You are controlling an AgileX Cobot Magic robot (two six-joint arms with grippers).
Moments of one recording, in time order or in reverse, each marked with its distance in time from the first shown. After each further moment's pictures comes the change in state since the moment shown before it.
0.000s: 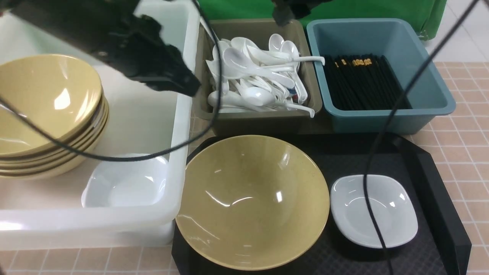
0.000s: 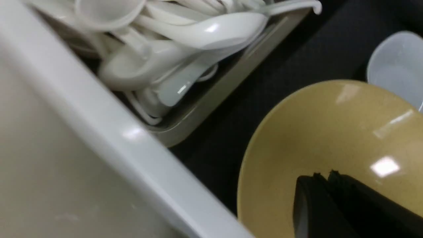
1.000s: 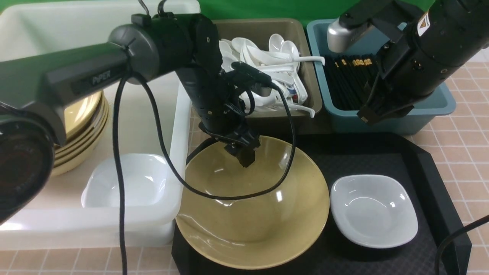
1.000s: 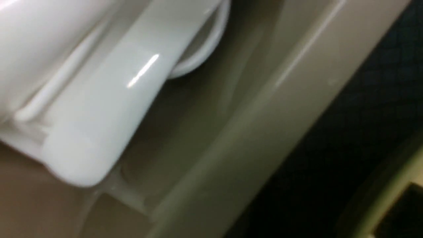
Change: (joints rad) right arm 0.007 -0.502 0.855 -0.061 -0.058 -0.088; left arm -0.209 0.441 -0.183 0.265 -0.001 -0.156
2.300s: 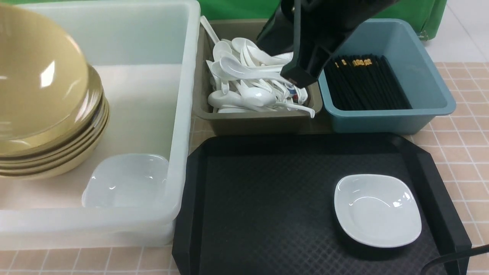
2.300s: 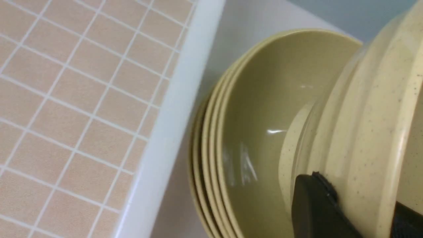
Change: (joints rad) right arm 0.315 -0.004 -0.322 0.001 -0.064 -0.186; left arm 1.192 -0.566 0.308 -0.356 -0.072 -0.073
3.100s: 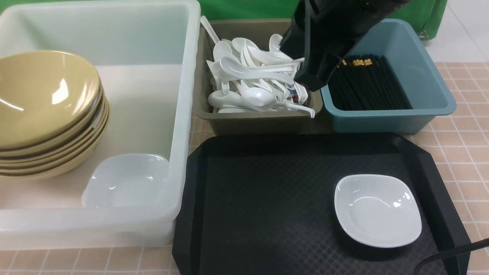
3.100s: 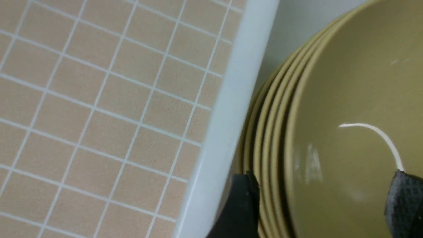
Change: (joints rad) right arm -0.013 0.016 0.000 -0.157 0.059 0.086; left arm -0.056 0.045 -0.121 0.146 0.042 -0.019
